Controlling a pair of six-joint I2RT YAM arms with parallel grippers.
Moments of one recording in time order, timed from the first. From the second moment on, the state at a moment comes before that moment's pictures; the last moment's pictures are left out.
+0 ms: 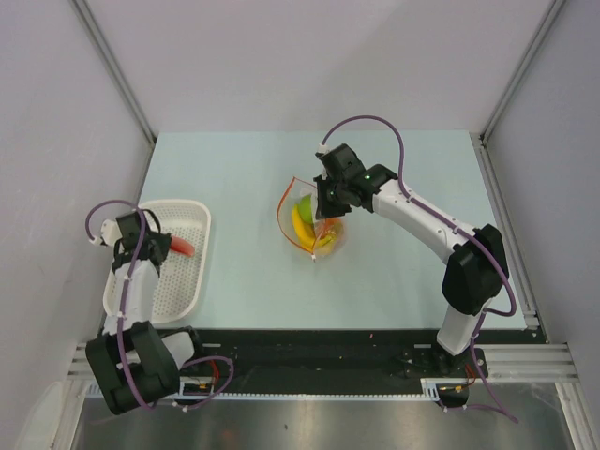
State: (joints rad) left arm 0.36 1.05 0.65 -0.36 -0.16 -0.89; right arm 0.67 1.77 1.60 -0.72 -0.07 0.46
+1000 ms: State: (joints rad) left arm 0.13 1.13 0.85 -0.40 -0.05 -0.98; right arm 0.70 1.75 1.60 -0.72 -0.09 0.44
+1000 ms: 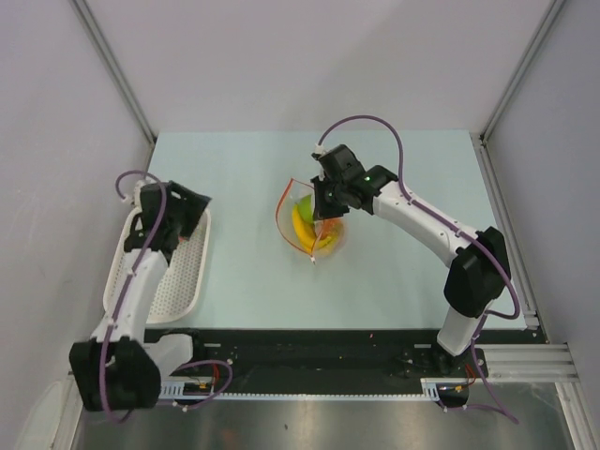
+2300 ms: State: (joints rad) left arm -0.60 1.76 1.32 -0.33 -0.05 -0.70; right arm 0.66 1.73 1.60 -0.75 -0.10 0.48
